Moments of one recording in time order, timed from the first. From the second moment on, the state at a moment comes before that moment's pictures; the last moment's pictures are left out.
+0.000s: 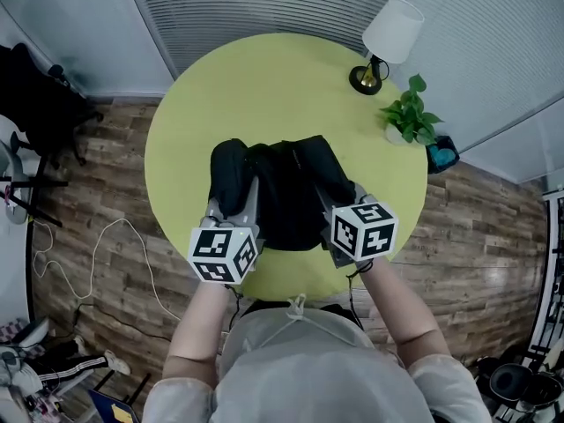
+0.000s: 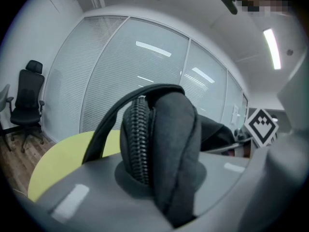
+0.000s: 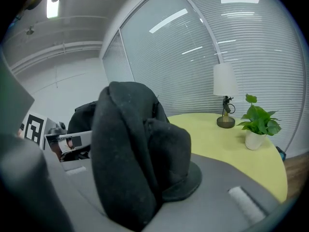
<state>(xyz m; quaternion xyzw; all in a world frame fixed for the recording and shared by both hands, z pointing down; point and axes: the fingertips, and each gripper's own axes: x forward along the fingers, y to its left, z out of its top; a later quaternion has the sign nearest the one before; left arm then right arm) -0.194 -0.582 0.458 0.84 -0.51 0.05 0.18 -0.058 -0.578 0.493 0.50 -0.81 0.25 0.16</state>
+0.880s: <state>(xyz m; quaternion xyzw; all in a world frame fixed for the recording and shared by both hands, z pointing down) -0.170 -0.620 0.514 0.86 -0.48 0.09 0.16 -0.034 -0.610 0.547 0.54 -0.79 0.22 0.21</state>
